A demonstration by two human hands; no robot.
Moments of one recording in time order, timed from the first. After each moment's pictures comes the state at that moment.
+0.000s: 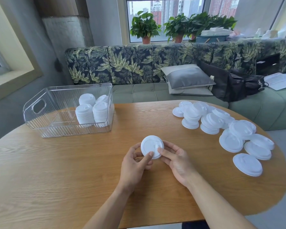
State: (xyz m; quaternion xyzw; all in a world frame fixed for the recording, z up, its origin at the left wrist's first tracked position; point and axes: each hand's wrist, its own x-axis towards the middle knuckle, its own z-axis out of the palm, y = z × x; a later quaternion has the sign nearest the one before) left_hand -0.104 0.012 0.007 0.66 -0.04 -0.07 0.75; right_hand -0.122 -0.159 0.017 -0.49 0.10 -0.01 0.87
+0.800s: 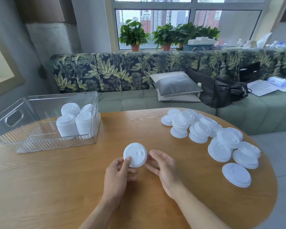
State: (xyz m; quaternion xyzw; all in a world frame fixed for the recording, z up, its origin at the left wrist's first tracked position) left_hand -0.078 0.008 -0.004 0.68 0.02 -0.03 0.74; right_hand -0.107 -0.159 0.009 -0.53 0.14 -0.07 0.83
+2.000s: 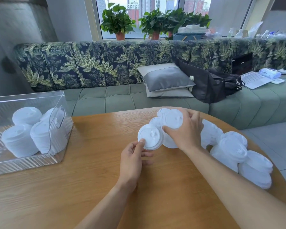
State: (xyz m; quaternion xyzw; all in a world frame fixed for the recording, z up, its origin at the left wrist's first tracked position) left_hand 0.024 -0.125 0.003 0.62 -0.03 -0.11 0.78; right_hand 0.022 -0.309 0.058 -0.88 0.23 -0.29 0.29
